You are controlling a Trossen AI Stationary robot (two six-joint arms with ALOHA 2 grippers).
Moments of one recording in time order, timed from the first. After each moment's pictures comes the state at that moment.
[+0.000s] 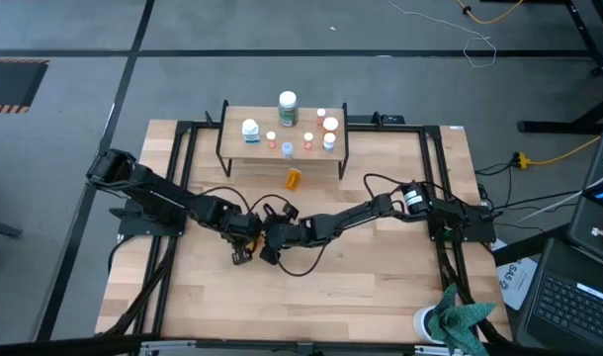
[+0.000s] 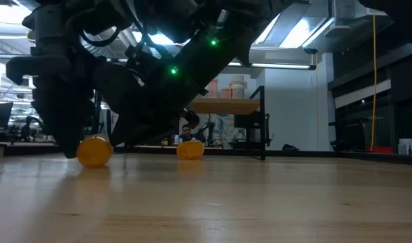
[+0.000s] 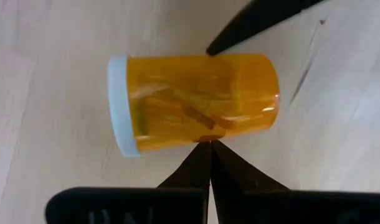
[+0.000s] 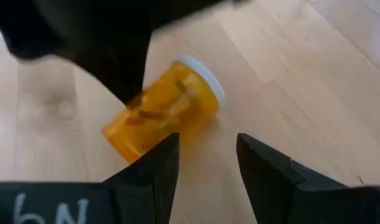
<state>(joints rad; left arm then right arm) -0.25 1.46 0.70 -0.43 -0.03 -0.60 0.19 2.32 1.63 -0.08 0.39 0.44</state>
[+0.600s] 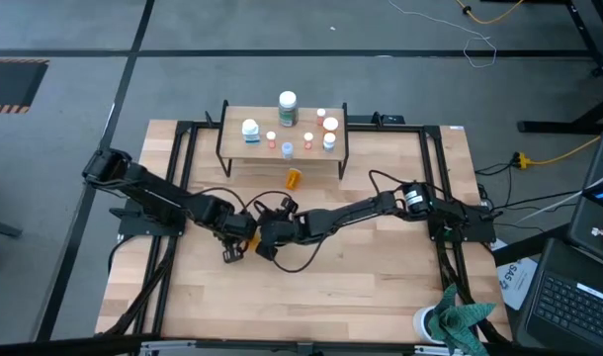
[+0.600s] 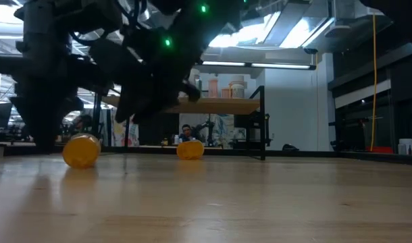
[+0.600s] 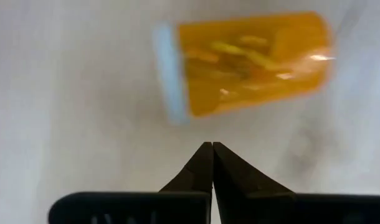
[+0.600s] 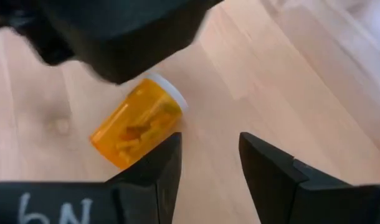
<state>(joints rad) -0.25 1.42 0.71 -0.61 -0.04 -0.60 0.20 2.31 1.82 -0.36 0.44 0.45</state>
